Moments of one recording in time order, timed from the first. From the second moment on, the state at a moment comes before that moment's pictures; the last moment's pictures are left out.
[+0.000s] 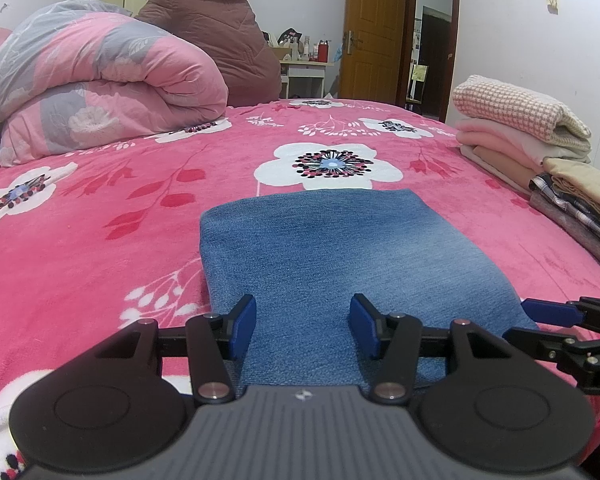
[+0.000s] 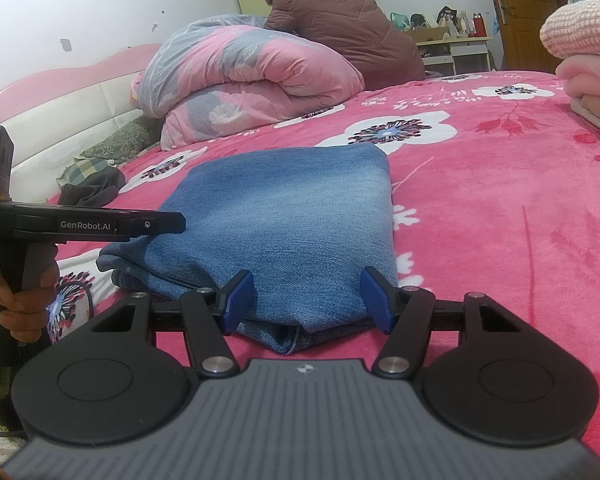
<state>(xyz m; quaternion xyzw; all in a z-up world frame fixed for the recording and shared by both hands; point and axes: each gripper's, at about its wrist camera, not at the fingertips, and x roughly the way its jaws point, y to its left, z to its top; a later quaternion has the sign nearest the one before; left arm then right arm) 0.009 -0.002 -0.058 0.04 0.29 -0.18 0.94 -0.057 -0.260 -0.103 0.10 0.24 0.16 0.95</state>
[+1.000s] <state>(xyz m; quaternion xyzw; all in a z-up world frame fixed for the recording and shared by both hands) 0.025 -0.030 -0.040 0.09 0.36 -0.14 0.92 -0.042 -0.266 -0.060 0.09 0.24 0.15 0.96</state>
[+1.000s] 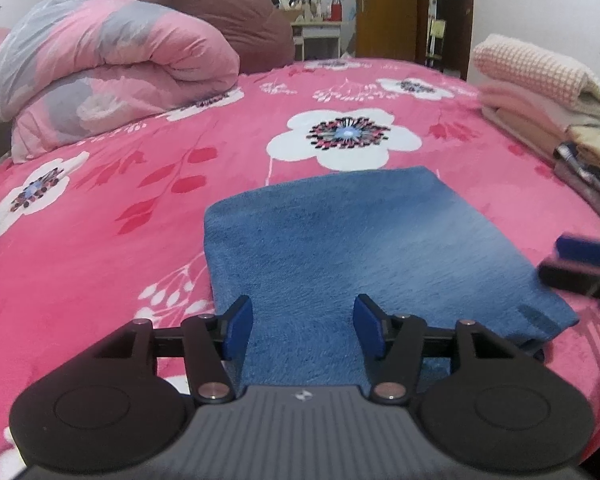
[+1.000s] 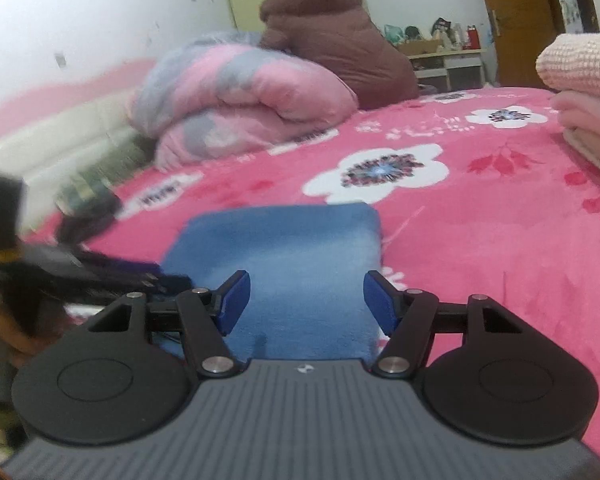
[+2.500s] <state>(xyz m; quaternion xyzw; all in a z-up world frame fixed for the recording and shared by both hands) 0.026 -0.075 -0.033 0.22 0.37 -0.07 0.90 0.002 -0.237 -0.086 0.02 0.25 0.15 0.96</state>
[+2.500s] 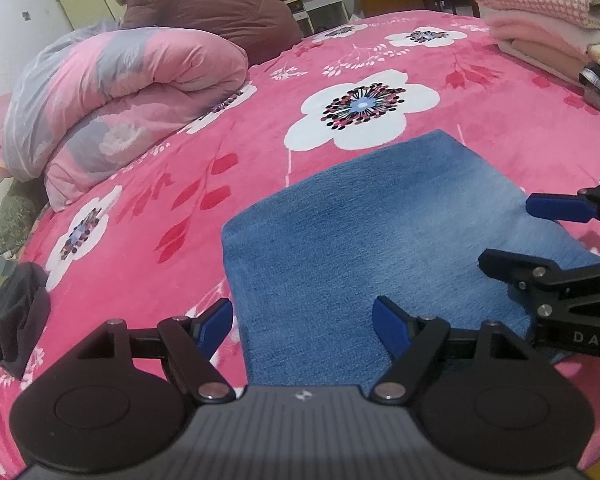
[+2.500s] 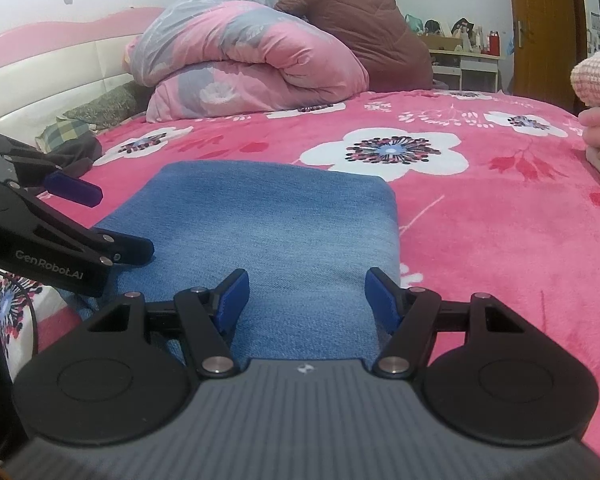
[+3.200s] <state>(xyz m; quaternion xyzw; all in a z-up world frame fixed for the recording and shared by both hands) 0.025 -0.082 -0.033 0.25 0.37 -0.06 0.90 0.001 -0.237 -0.088 0.02 0.24 0.15 0.96</state>
